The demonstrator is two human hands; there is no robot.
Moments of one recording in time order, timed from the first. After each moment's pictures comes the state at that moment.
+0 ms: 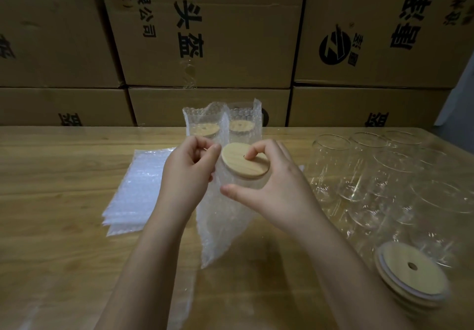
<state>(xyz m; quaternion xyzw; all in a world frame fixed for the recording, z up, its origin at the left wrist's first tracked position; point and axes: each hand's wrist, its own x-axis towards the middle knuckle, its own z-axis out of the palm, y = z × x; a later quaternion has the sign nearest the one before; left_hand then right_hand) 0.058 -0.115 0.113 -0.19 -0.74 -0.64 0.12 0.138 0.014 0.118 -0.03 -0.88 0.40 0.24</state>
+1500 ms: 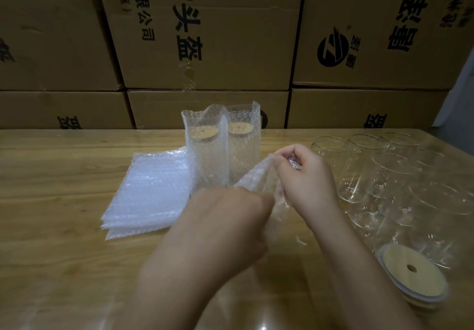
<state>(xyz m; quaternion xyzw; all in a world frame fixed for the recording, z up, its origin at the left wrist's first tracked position) 0.142 -0.108 0.150 -0.41 -0.91 0.00 0.10 0.125 0.048 0.108 -0.14 -0.79 0.50 0.31</state>
